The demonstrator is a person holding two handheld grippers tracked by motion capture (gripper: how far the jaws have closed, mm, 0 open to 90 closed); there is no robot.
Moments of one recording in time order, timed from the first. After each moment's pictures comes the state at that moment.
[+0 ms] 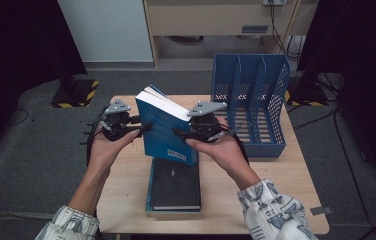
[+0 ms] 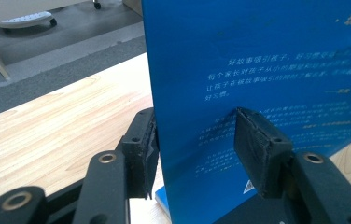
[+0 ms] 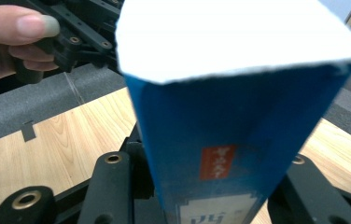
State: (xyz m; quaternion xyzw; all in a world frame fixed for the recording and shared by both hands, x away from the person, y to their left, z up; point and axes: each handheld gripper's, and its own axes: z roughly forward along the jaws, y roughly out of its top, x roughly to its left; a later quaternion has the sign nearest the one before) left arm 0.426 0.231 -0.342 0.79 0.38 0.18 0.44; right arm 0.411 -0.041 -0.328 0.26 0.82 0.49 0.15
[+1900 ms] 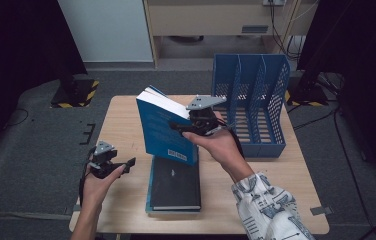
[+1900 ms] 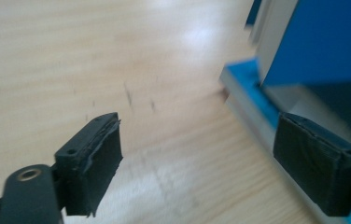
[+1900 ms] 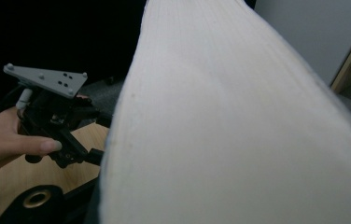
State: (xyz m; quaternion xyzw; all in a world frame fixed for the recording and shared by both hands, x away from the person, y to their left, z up) left arm 0.380 0.297 -0.478 0.75 0.50 0.19 0.38; right arm 0.427 -0.035 -0.326 0.25 0.80 0.53 0.13
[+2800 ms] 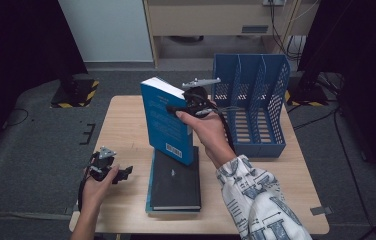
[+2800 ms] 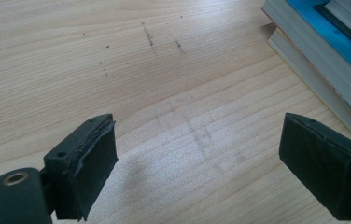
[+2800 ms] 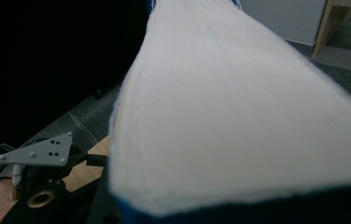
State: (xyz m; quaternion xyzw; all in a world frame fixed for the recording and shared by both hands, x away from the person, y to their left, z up) left arm 0.383 0.305 -0.503 0.78 0.50 0.20 0.32; right arm 0.466 -0.017 -0.310 0.38 0.77 0.51 0.09
